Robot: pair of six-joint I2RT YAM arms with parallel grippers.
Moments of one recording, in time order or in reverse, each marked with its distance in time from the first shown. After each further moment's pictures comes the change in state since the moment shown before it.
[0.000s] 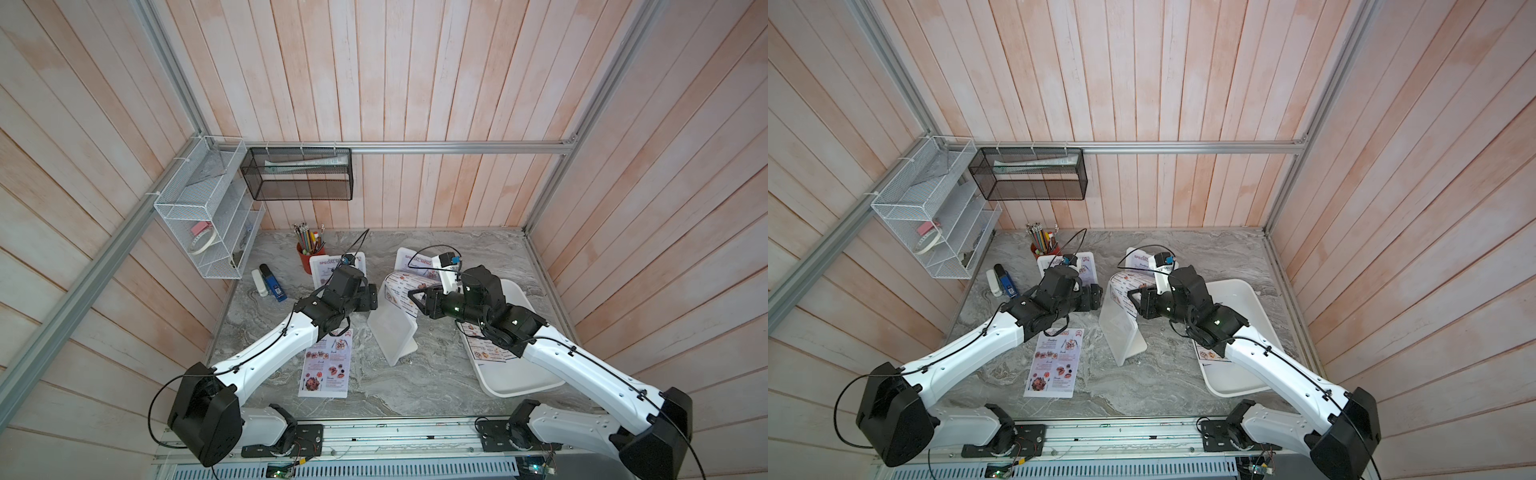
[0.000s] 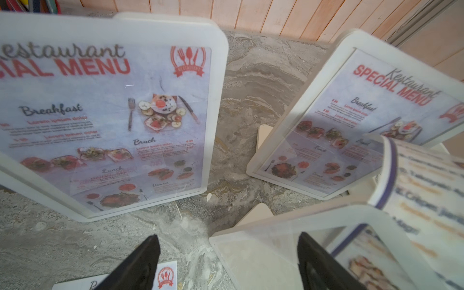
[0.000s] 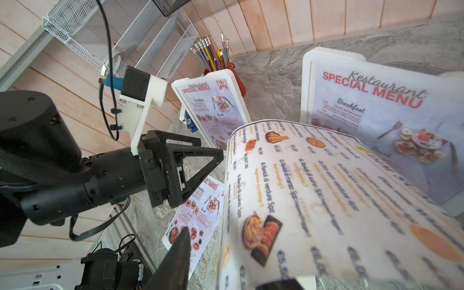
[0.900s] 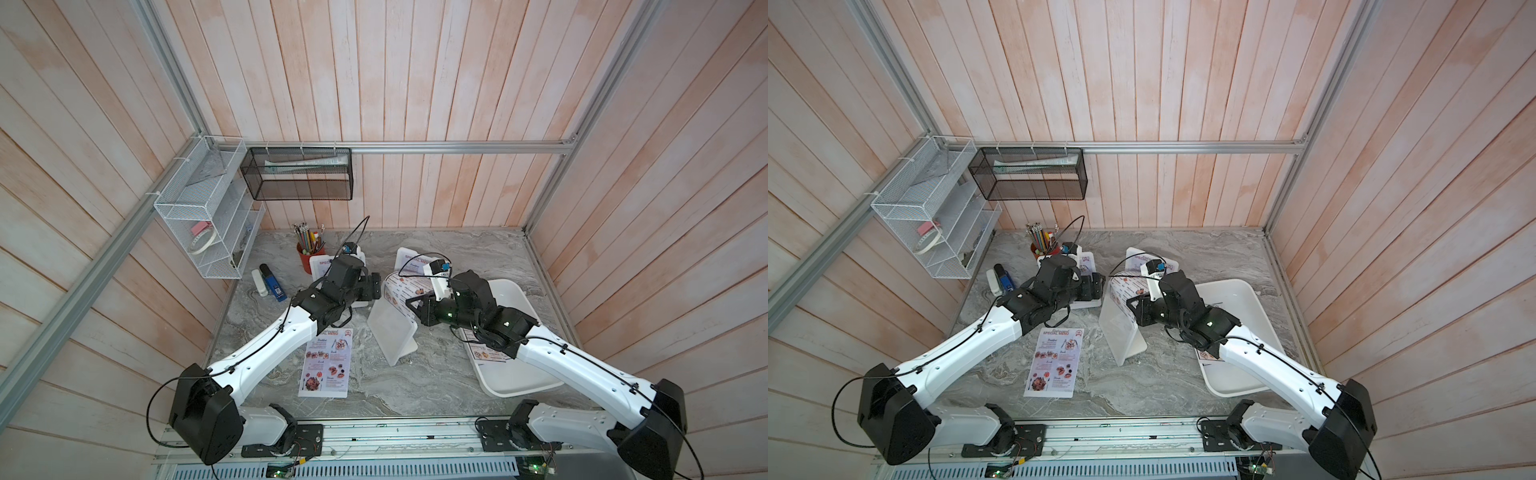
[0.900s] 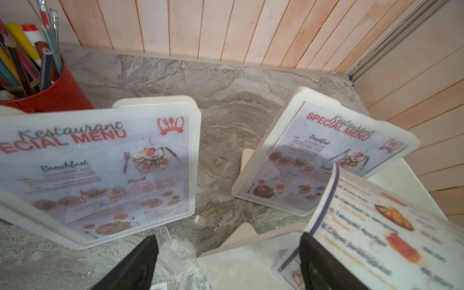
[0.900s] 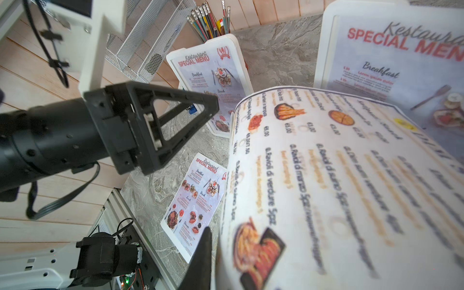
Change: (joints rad) left arm 0.000 0.005 0.123 -0.008 0.017 0.023; right arm 0.060 0.030 -0.011 -0.039 0.022 0.006
